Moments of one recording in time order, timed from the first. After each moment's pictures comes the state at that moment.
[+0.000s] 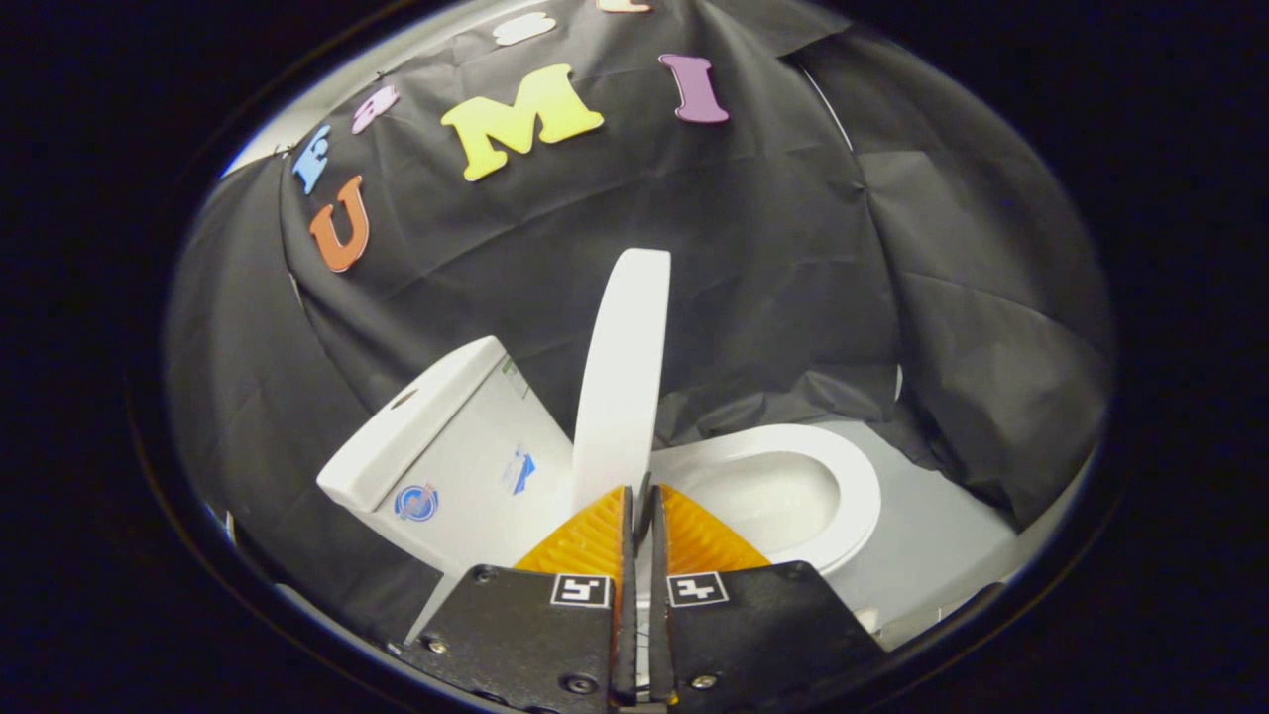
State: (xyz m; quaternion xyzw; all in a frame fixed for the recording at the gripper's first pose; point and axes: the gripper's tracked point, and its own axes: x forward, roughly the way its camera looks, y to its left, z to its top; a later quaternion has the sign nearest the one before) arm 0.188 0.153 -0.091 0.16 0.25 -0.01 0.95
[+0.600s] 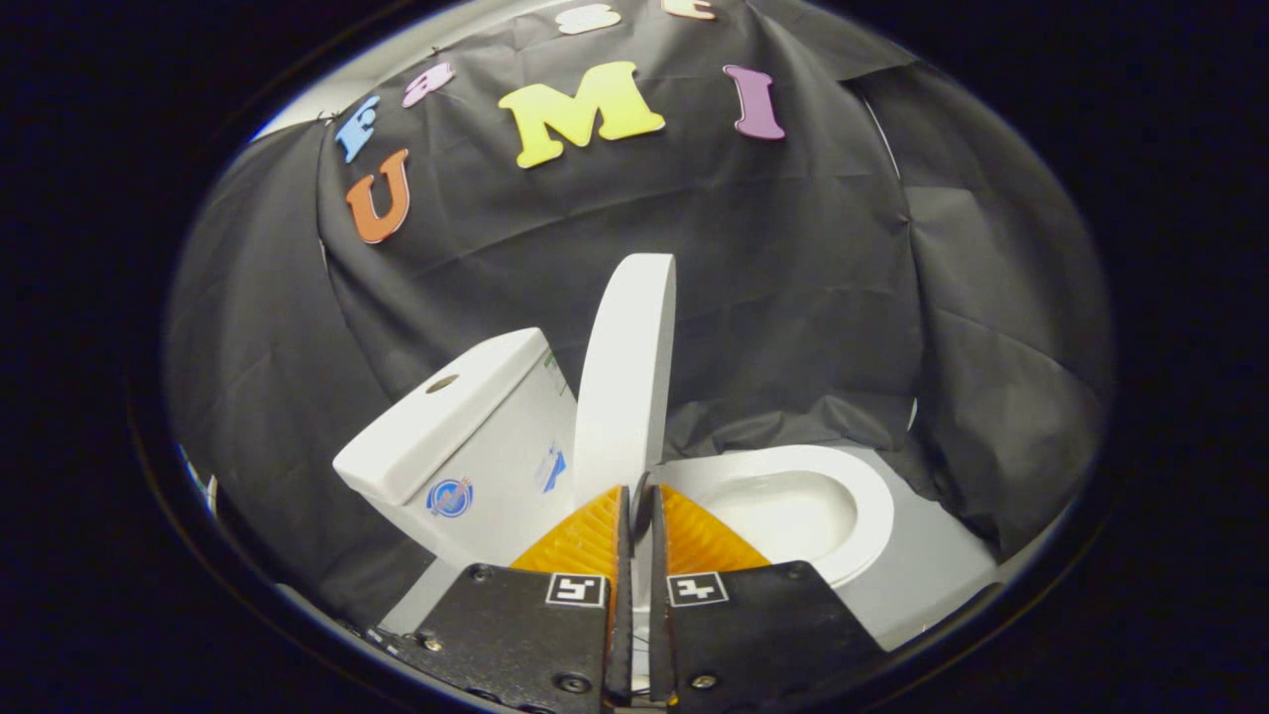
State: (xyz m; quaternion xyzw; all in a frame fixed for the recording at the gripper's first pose) arm 0.193 0.205 -0.077 0.10 0.24 0.01 0.96
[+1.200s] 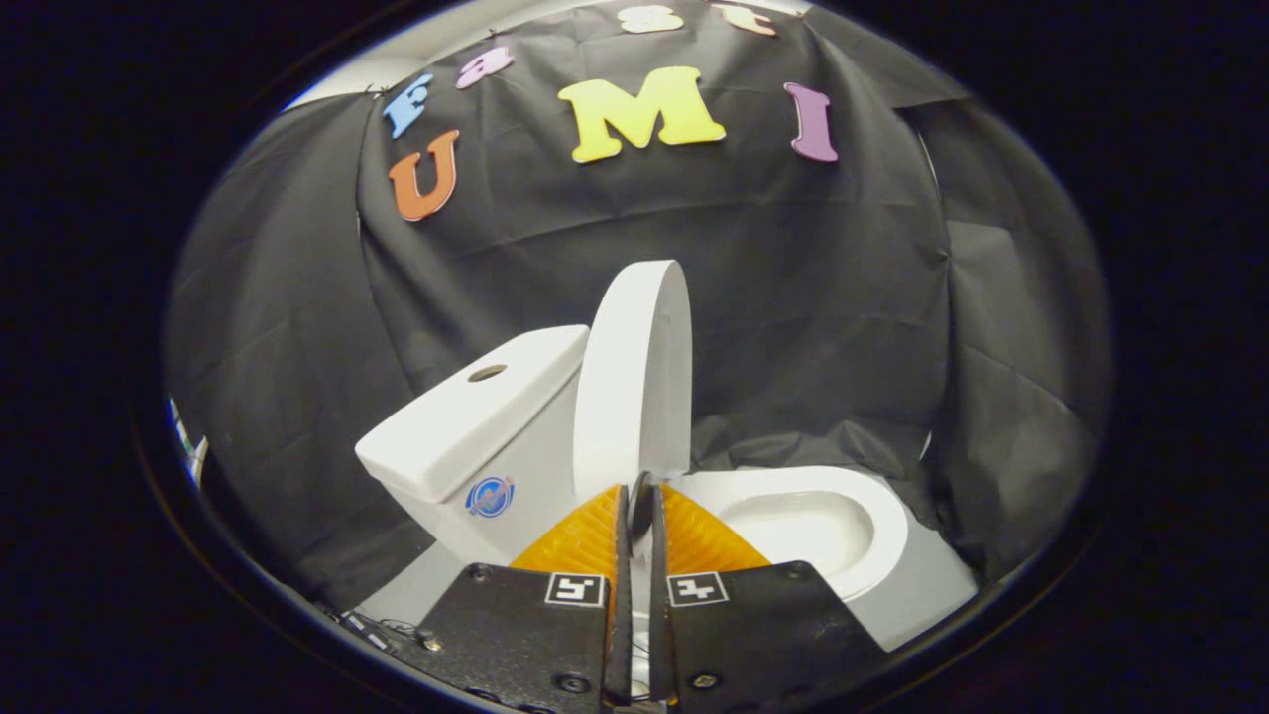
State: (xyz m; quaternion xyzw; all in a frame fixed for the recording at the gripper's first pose) arm 0.197 0.260 -0.072 0.05 0.23 0.05 0.97
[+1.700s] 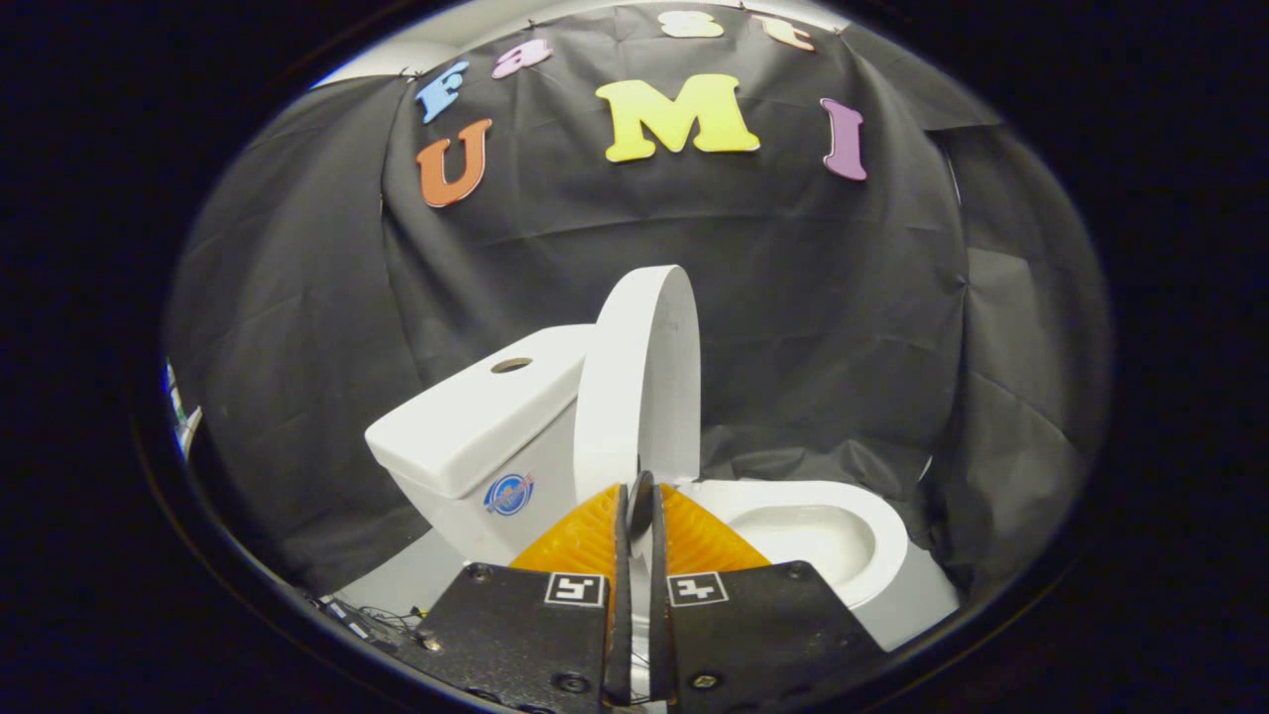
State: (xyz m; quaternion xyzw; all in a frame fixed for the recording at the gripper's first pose) arm 0.199 0.285 -0.070 0.01 0.22 0.06 0.97
